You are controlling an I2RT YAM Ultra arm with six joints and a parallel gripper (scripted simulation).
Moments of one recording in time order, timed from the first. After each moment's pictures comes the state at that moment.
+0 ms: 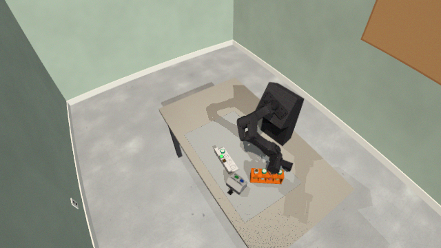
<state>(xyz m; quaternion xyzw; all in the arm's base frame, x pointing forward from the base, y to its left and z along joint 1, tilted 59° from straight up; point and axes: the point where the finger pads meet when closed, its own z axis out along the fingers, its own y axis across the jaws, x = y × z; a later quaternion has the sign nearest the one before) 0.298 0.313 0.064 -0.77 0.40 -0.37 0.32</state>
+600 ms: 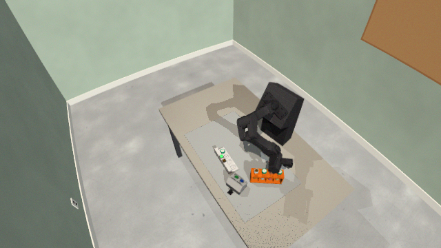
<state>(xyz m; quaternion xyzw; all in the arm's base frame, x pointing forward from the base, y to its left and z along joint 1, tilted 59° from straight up) 0.298 0.313 0.064 -0.82 0.28 -0.41 0.27</state>
